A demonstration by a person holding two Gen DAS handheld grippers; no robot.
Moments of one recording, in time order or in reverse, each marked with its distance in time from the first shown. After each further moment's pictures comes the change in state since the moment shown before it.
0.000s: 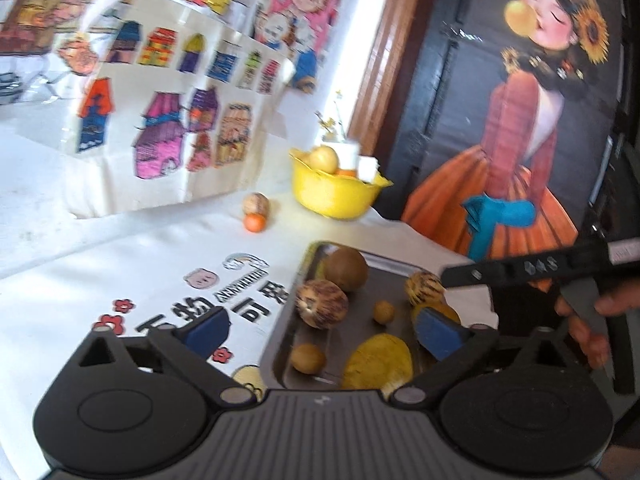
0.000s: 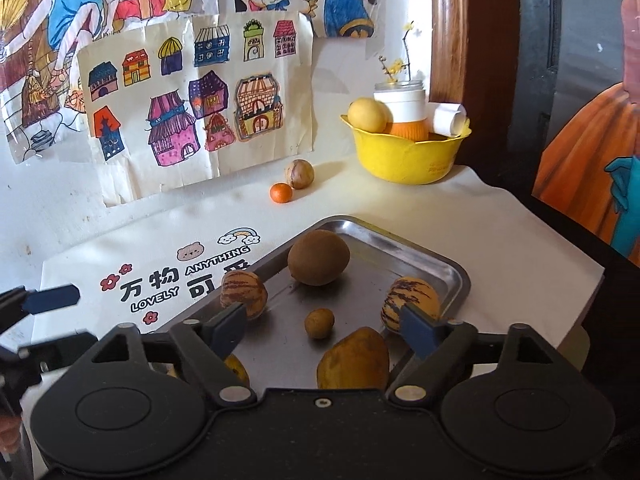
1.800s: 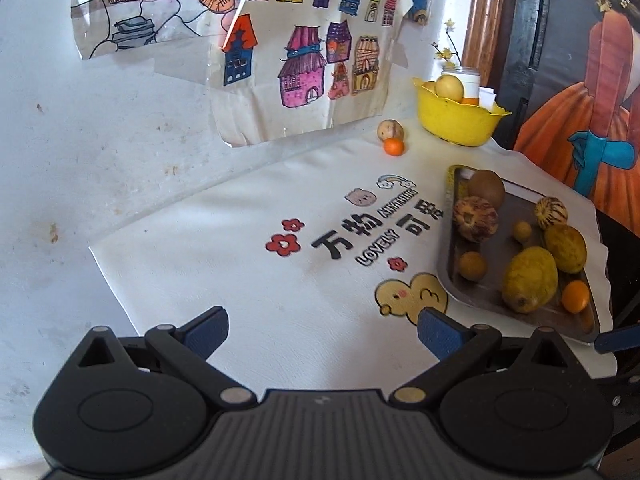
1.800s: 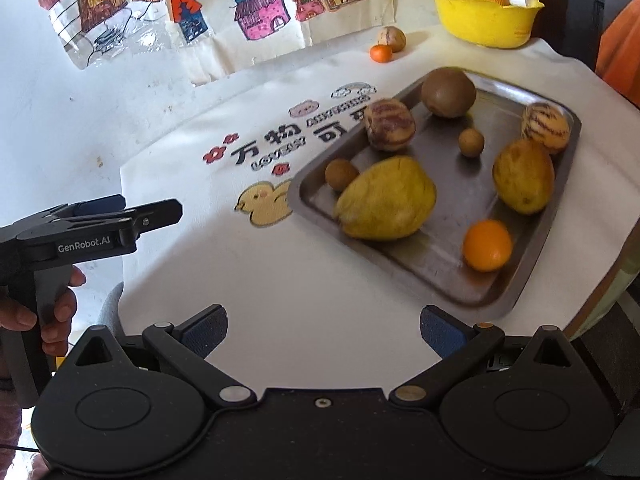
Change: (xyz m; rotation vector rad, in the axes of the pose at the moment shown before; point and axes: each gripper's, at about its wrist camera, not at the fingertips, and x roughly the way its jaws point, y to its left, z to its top) left arm -0.033 0.069 -0.008 0.013 0.247 0.309; right arm -0.009 0.098 -0.066 0.089 0.318 0.166
